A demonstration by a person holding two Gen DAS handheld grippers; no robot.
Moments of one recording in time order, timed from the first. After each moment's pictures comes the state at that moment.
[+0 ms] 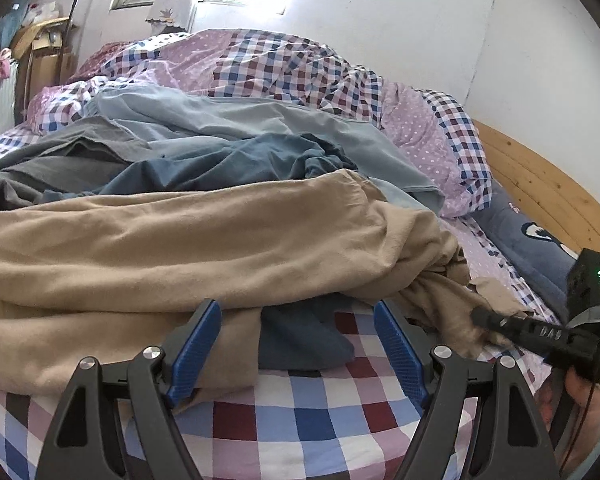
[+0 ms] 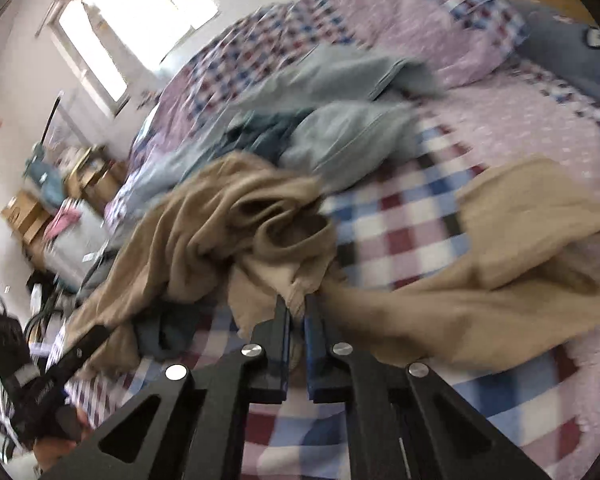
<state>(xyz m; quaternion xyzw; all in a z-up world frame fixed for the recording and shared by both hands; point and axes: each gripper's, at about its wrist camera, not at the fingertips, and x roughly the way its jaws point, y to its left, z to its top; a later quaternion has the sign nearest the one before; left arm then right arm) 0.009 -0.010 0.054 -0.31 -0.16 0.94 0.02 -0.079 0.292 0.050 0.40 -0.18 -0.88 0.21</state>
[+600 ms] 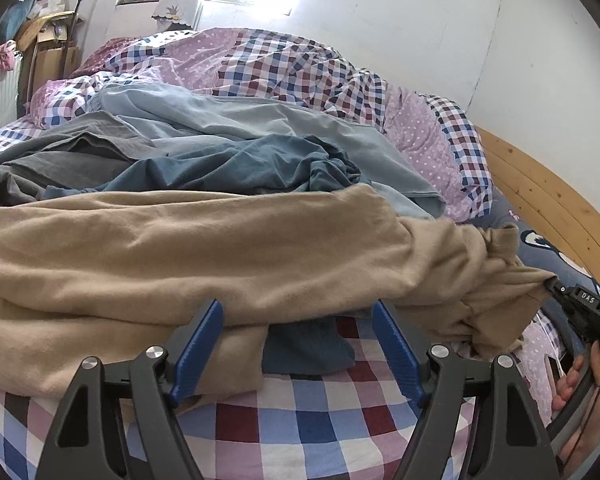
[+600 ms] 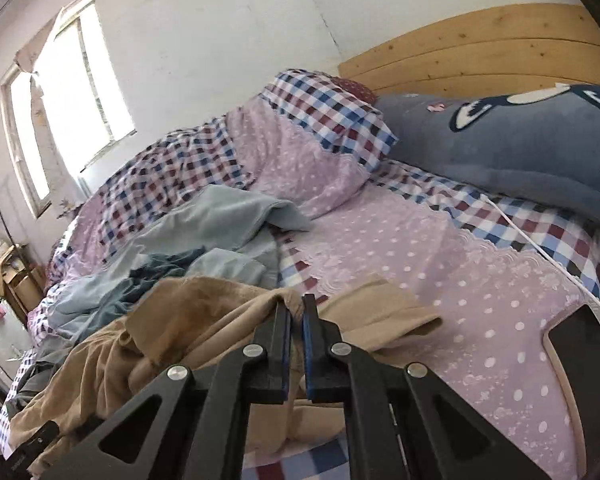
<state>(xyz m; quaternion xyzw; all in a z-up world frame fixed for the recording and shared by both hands) 0.008 -0.015 0.053 -0.31 -0.17 0.94 0.02 -0.055 0.361 0.100 0.25 -0.18 -0.95 0.00</state>
